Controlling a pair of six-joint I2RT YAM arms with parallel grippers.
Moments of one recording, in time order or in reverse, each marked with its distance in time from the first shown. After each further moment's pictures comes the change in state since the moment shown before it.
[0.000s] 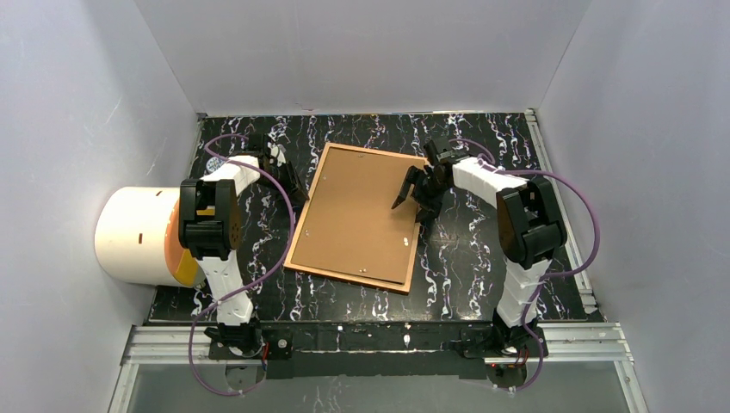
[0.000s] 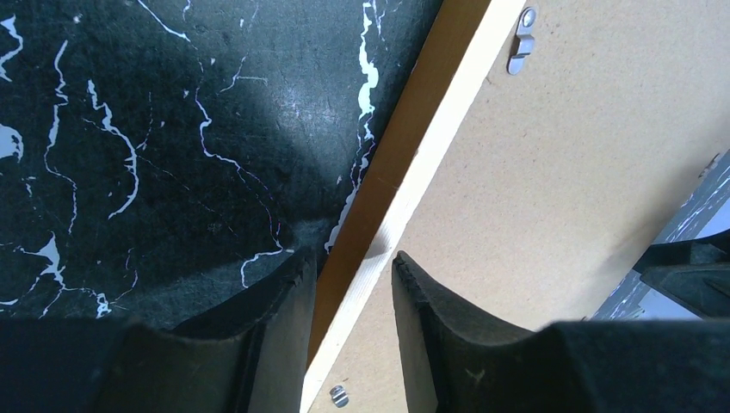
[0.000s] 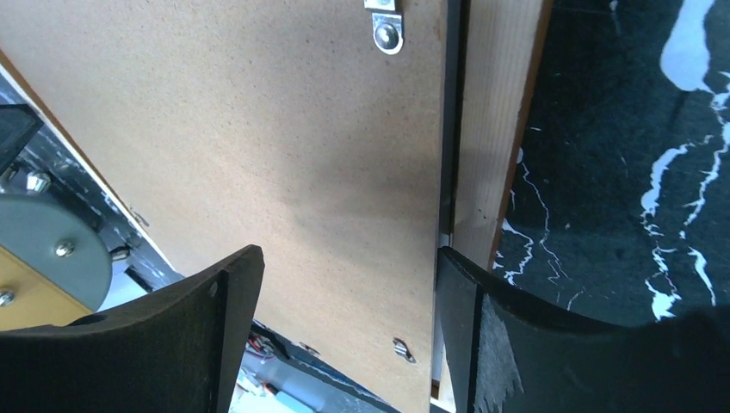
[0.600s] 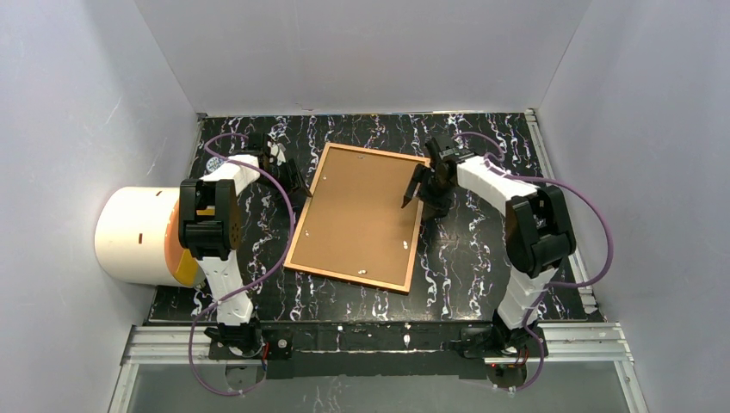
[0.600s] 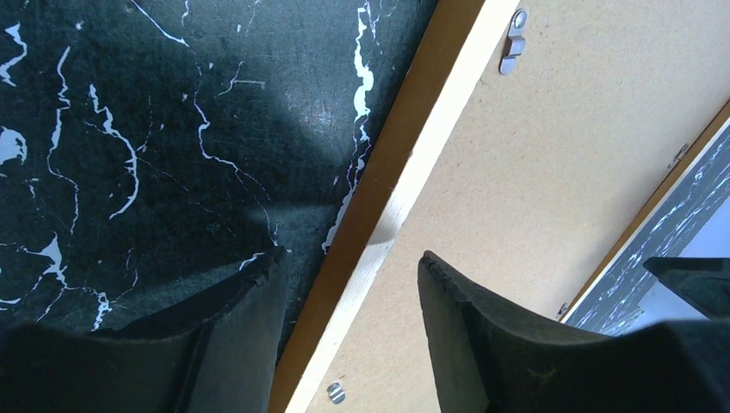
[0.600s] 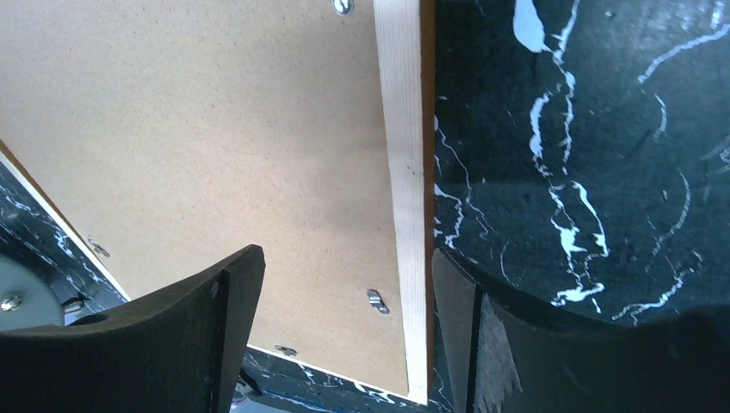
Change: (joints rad) left arm 0.000 0.000 0.009 -0.006 0.000 0.000; right arm 0.019 -0.058 0.026 -0.110 0.188 -0.007
